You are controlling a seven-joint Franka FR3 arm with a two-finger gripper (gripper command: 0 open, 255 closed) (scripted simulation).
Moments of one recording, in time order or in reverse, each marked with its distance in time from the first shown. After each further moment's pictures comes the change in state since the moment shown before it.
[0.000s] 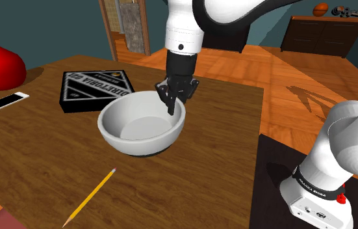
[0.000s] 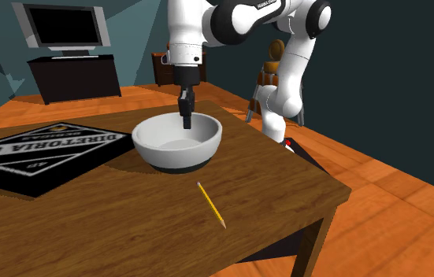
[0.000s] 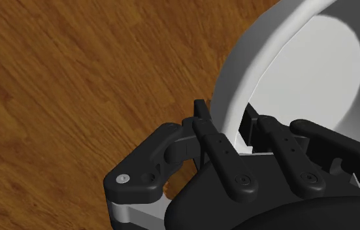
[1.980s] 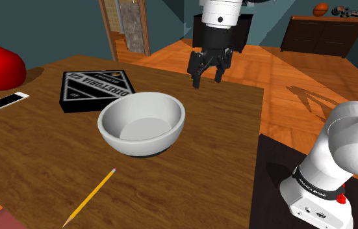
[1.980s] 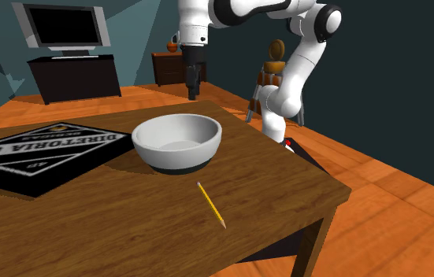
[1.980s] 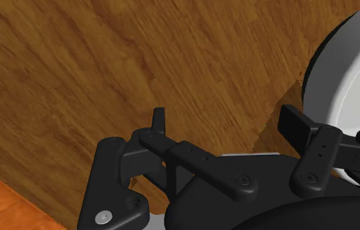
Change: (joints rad) arm -0.059 -0.211 -0.137 -0.062 -0.068 -0.189 -0.134
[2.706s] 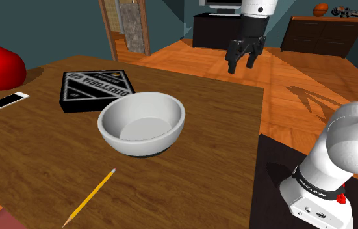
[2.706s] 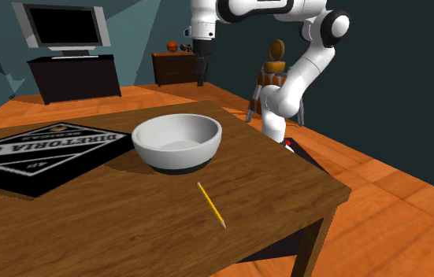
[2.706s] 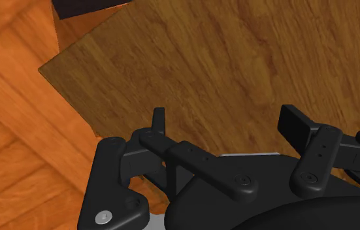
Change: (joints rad) arm -0.093 -0.188 -0.166 -0.094 -0.151 -0.113 -0.181
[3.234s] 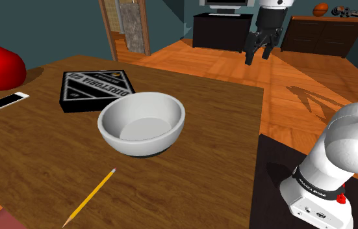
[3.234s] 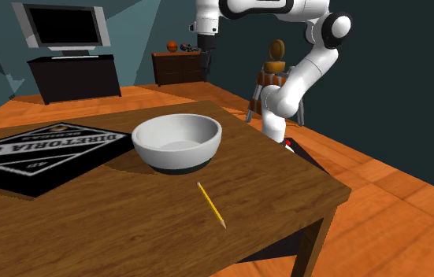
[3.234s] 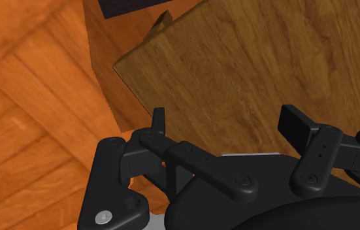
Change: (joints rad) arm -0.057 -0.054 -0.094 0.012 -0.101 -0.059 -0.108
